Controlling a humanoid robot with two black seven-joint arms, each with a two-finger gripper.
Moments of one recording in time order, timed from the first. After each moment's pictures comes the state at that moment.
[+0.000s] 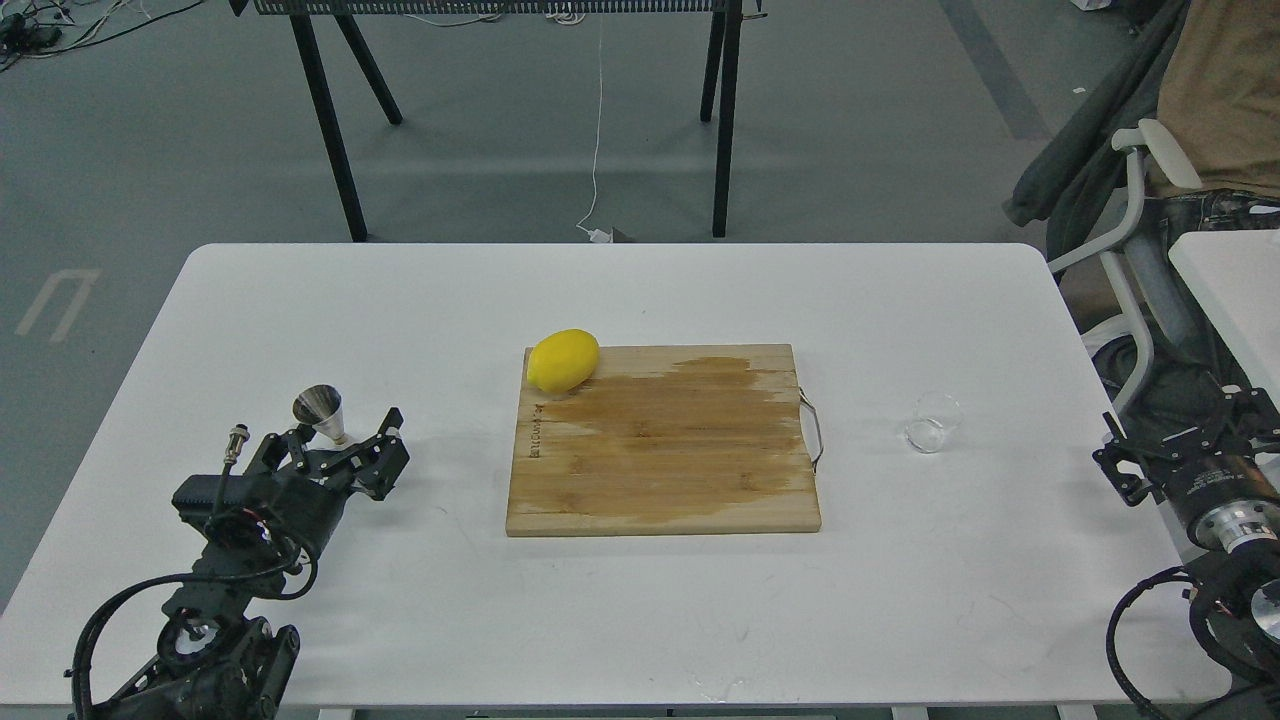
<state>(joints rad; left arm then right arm) -0.22 -0.02 1.36 0.57 -0.28 0.46 -0.49 0.25 -0.46 1.10 0.57 0.18 0.49 0.14</state>
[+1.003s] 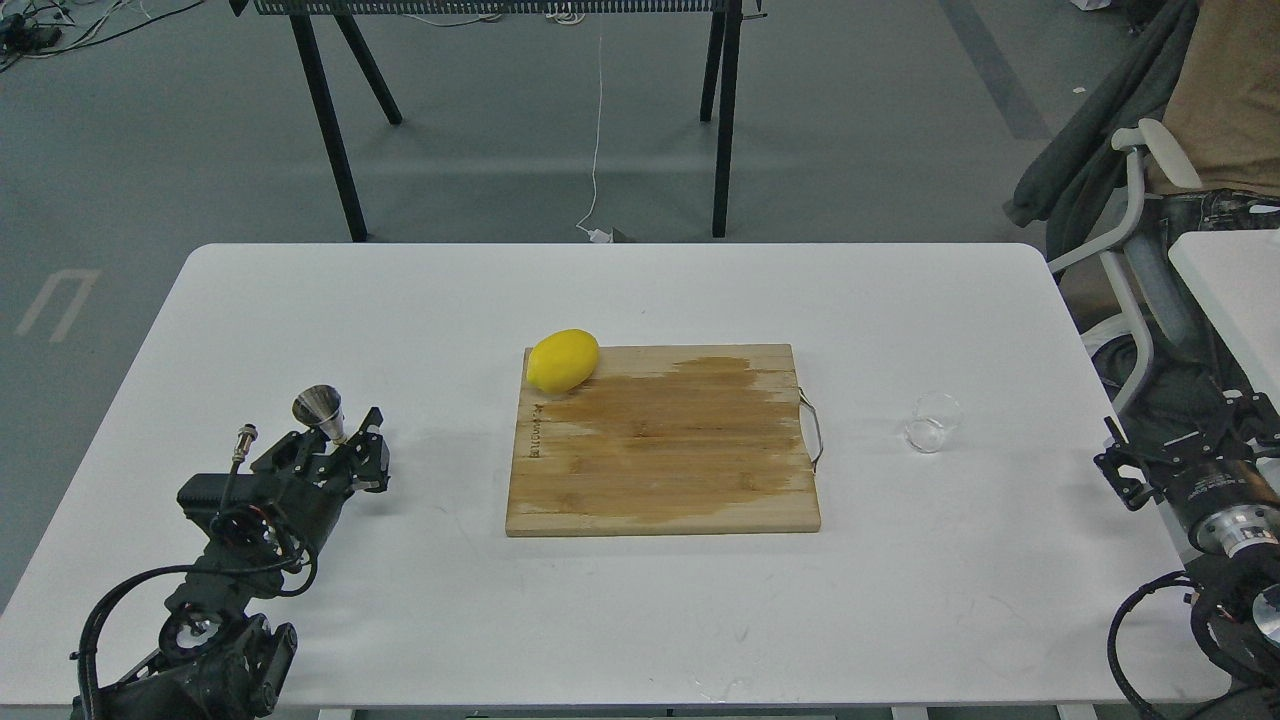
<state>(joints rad) -0.27 -0.02 1.26 0.46 -0.15 0.49 -0.49 0.25 -0.46 1.11 0.57 0.18 0.49 0.14</state>
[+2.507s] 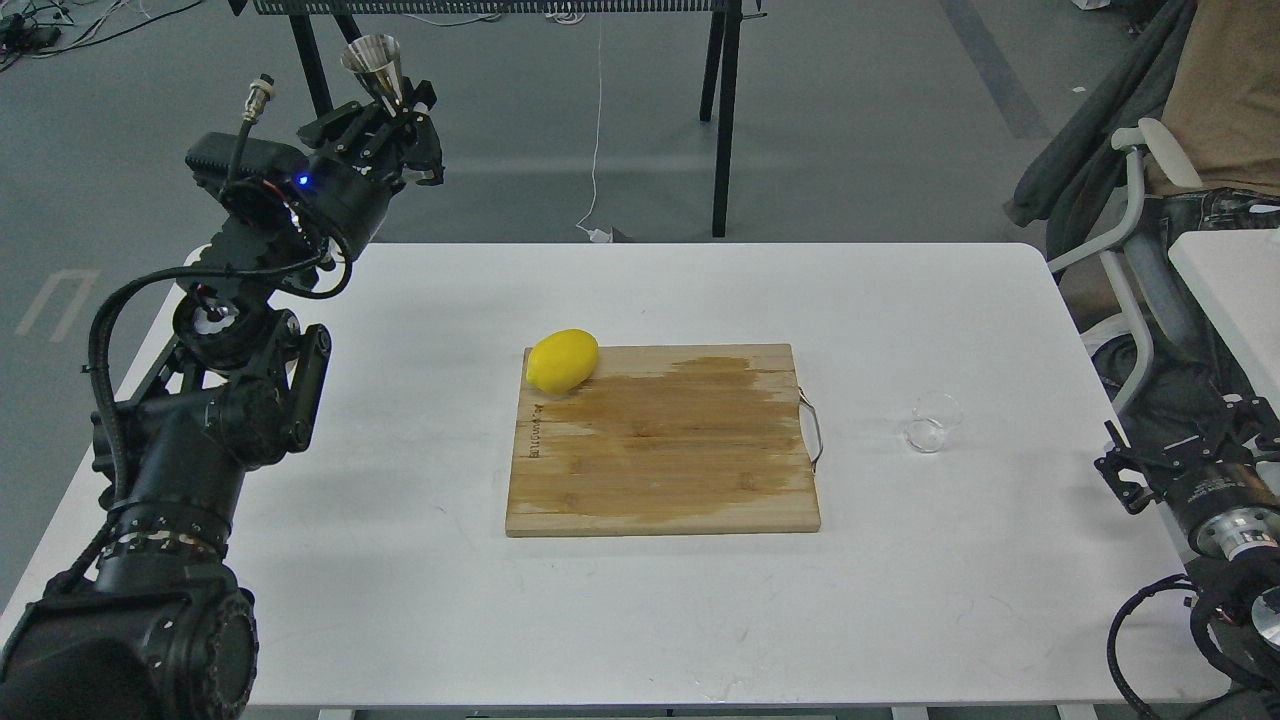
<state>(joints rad) -0.71 -0.04 1.33 0.74 -0.17 0.15 -0.49 0.25 -0.45 1.10 0.56 0.18 0.49 0.14</state>
